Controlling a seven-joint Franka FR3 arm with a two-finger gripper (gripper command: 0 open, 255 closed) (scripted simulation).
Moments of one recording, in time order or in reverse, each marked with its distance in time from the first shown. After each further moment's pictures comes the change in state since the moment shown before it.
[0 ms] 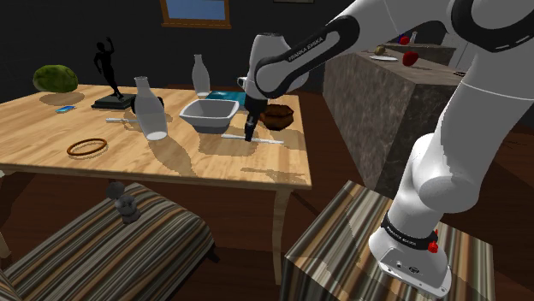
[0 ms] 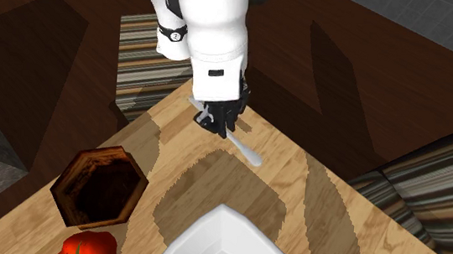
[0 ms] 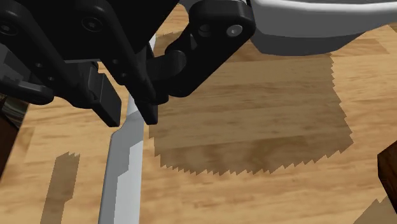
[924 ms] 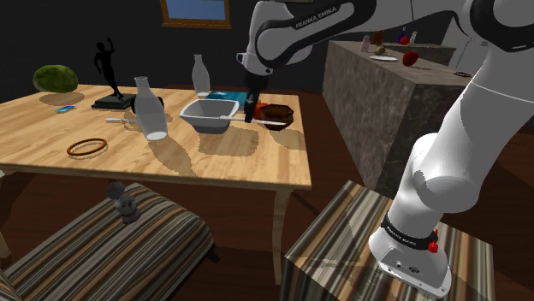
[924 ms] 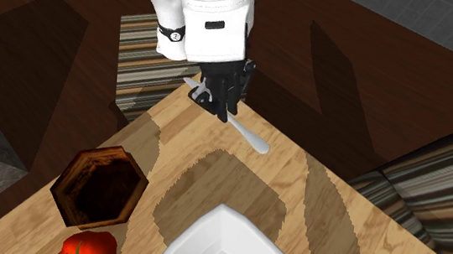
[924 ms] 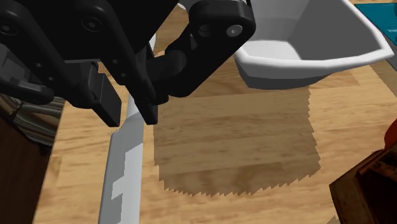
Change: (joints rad) arm -0.002 -0.071 0.000 0.119 -0.010 -0.190 0.008
